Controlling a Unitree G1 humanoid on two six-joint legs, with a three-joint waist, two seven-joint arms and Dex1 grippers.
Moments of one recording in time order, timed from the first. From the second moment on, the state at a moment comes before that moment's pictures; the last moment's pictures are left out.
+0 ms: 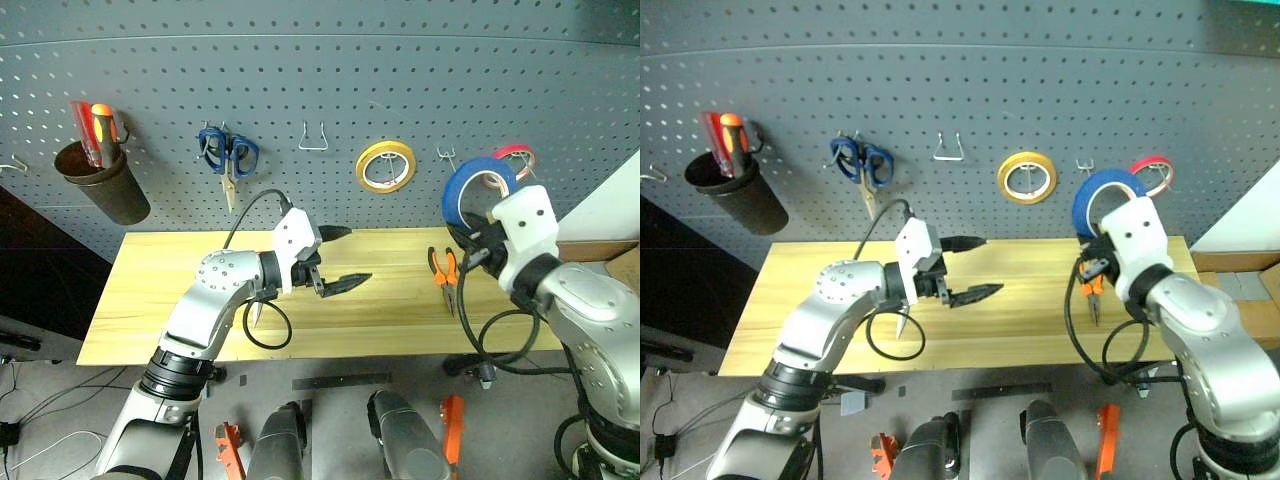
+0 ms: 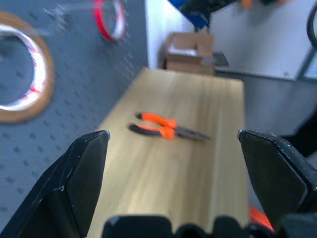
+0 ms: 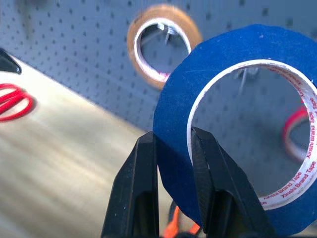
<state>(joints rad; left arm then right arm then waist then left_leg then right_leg) -0.50 0.44 -0.15 -0.12 -0.29 0.33 -0.92 -0.36 -0.56 -0.08 -0.75 0.25 1.03 0.31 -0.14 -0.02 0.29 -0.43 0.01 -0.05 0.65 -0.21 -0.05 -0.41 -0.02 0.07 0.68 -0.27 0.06</state>
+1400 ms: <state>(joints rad) -0.52 0.58 -0.21 0.13 -0.11 0.12 -1.05 -0.53 -0.21 -0.13 0.18 0.06 0.91 0.06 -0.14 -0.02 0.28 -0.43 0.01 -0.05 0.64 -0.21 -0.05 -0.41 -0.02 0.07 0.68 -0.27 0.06</state>
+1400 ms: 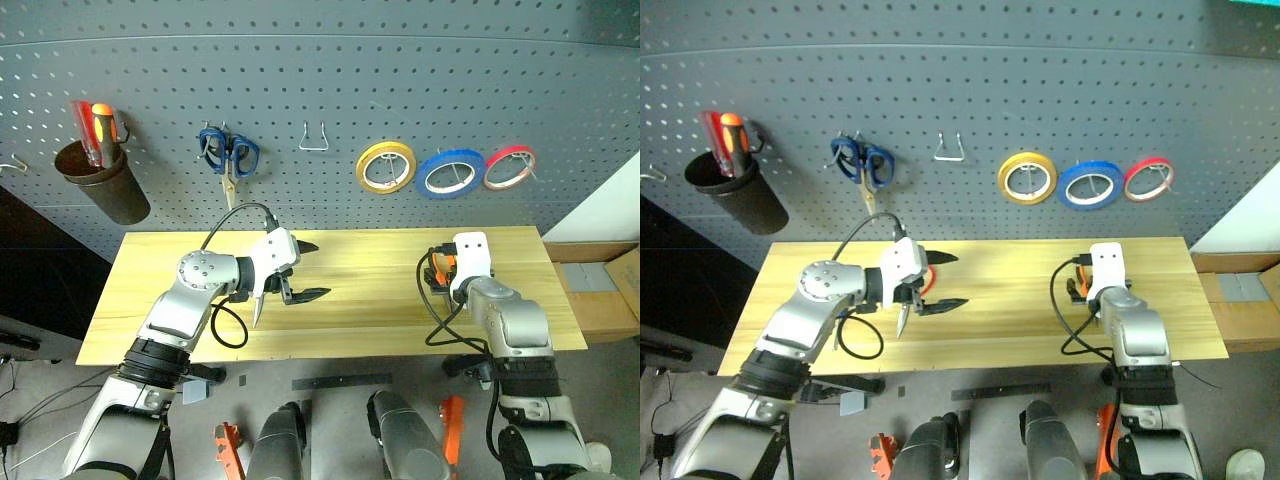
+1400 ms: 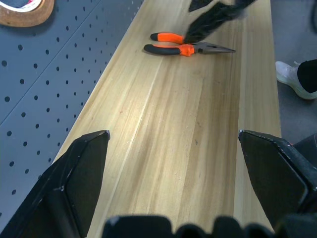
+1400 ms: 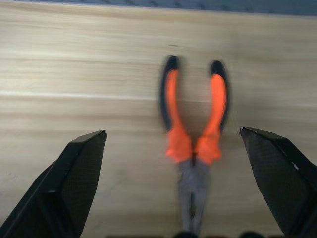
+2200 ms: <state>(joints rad) -0.49 0.55 -0.23 0.11 -0.11 0.13 -1.03 -0.77 -0.25 -0.16 0.85 0.08 0.60 0.07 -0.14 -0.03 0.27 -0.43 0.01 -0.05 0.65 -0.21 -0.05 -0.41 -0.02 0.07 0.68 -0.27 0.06</state>
